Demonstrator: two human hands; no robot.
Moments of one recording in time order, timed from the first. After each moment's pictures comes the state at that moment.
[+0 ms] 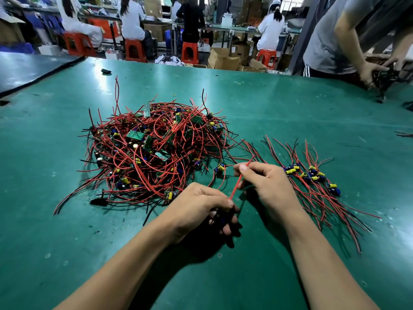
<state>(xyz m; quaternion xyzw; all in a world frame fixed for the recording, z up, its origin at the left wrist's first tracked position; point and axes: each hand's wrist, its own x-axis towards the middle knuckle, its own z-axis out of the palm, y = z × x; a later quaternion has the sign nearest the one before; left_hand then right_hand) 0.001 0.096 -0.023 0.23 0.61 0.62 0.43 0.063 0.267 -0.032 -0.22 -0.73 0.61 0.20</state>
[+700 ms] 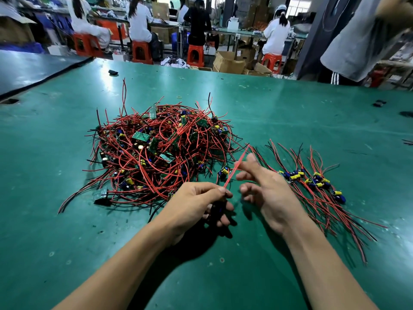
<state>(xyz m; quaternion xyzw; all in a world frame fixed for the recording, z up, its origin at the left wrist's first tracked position) -0.004 0.093 -0.025 0.19 0.60 0.68 0.38 0.061 0.256 -0.024 -0.21 -0.61 0.75 0.14</state>
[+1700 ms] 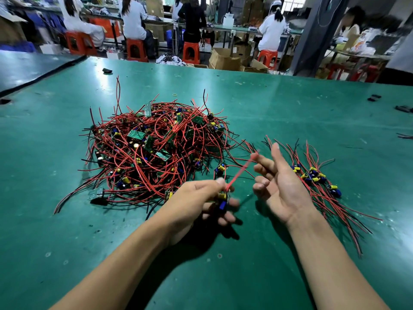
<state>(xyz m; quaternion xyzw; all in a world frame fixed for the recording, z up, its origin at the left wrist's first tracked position) 0.000 0.098 -0.020 0.17 0.56 0.68 0.44 0.062 0.278 -0.019 -0.28 -0.43 0.83 0.21</state>
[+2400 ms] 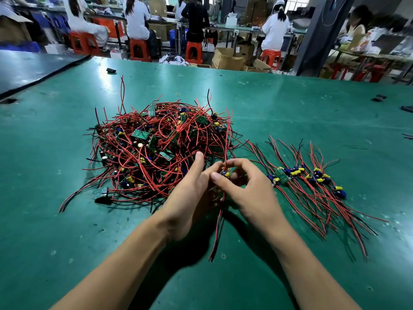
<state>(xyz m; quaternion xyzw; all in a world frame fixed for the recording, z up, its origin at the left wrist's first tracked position) -0.013 0.089 -0.008 0.02 0.46 0.79 0.41 0.060 0.224 -0.026 -0.17 -0.79 0.54 0.25</state>
